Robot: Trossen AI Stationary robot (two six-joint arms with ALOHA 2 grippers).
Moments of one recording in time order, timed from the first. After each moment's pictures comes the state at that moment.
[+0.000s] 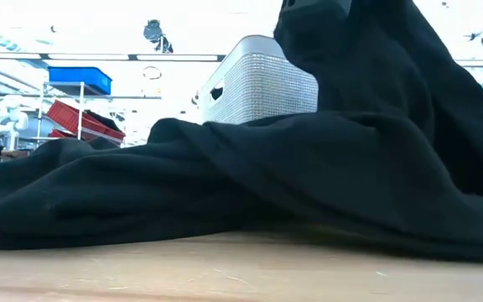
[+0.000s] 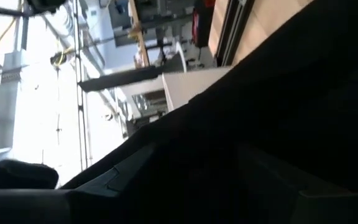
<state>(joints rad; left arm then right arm) -0.46 2.26 1.94 -0.09 -1.24 1.32 0.32 1.45 1.70 -0.90 -0.12 0.45</state>
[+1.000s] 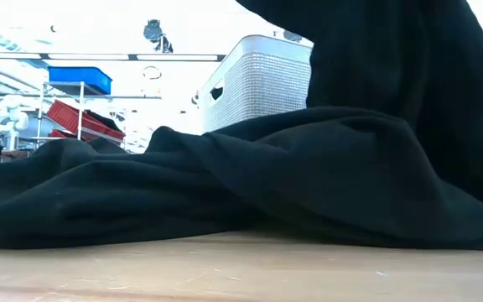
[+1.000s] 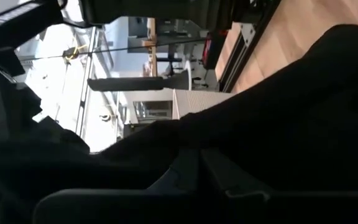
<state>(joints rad) -0.63 2.24 1.94 -0.10 -1.34 1.13 0.34 1.45 1.70 -0.88 -0.14 0.30</state>
